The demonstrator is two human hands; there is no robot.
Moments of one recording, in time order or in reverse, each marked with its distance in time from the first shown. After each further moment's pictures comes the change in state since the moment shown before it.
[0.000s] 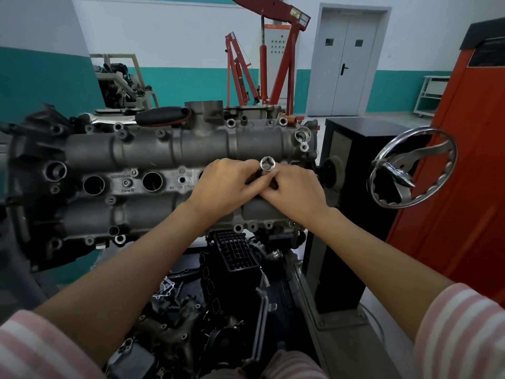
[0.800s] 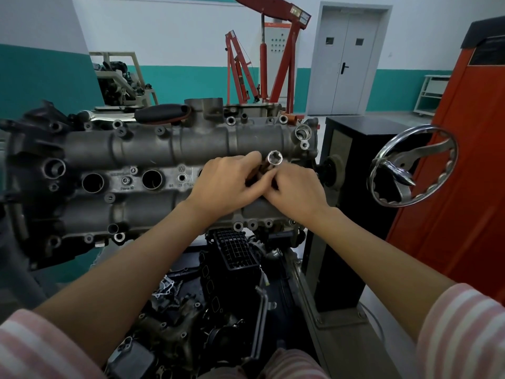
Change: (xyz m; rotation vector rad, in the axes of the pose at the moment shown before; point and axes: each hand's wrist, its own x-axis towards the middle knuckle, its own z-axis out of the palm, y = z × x) left_hand -0.001 0.002 0.001 0.069 0.033 0.007; right_hand -0.002 -0.003 -0.002 0.017 0.011 -0.031
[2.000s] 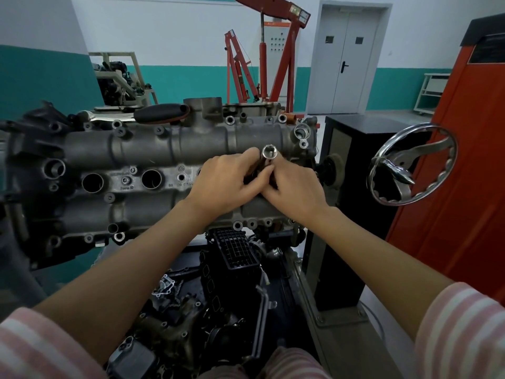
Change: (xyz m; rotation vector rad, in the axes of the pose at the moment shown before) left_hand 0.001 0.000 -0.001 -0.041 -0.003 -0.013; right_hand -0.001 0.001 0.001 0.010 0.010 0.013
